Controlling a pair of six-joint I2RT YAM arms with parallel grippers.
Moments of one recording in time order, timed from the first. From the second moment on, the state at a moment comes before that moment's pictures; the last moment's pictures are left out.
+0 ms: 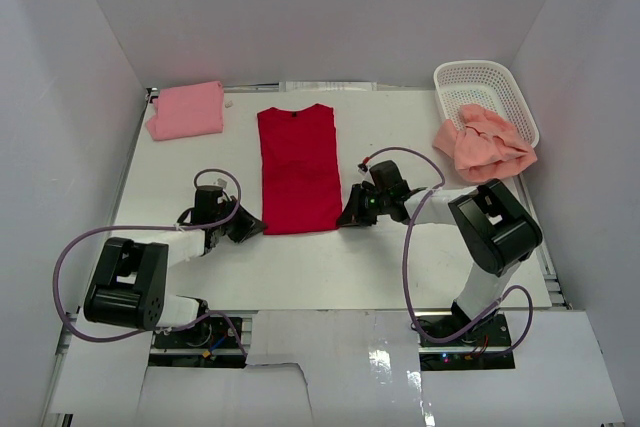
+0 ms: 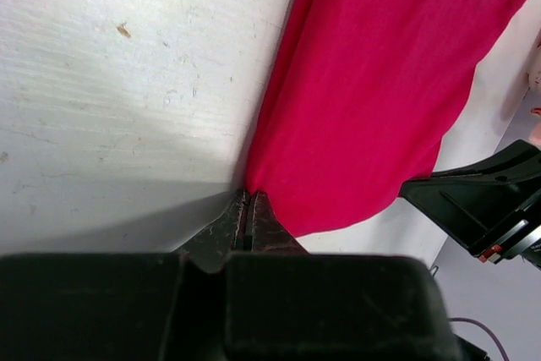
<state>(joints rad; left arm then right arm) -0.16 1.37 0.40 0.15 0.36 -0.88 0.58 1.75 0.78 0.16 -0.47 0.67</state>
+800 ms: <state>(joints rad) -0.22 1.13 0.28 -0.07 0.56 -0.87 0.69 1.41 0.54 -0.04 -0.43 0.68</state>
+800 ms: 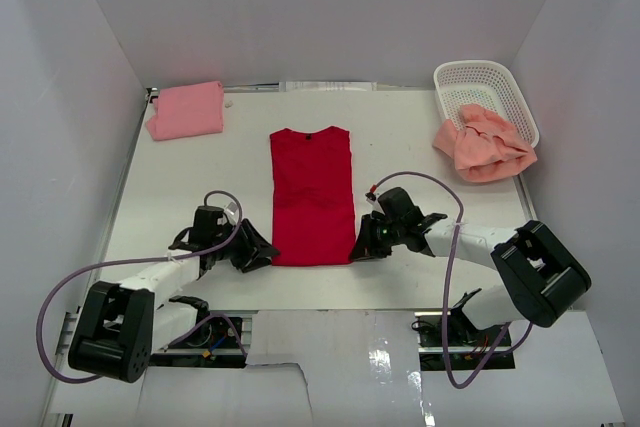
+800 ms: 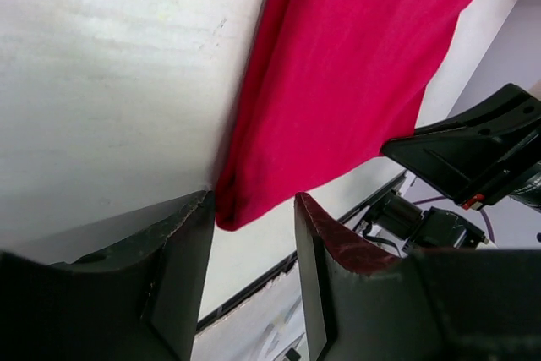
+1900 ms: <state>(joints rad) -0.25 1.14 0.23 -0.04 0.57 -0.97 0.71 1.42 0.54 -0.05 -0.41 0.70</state>
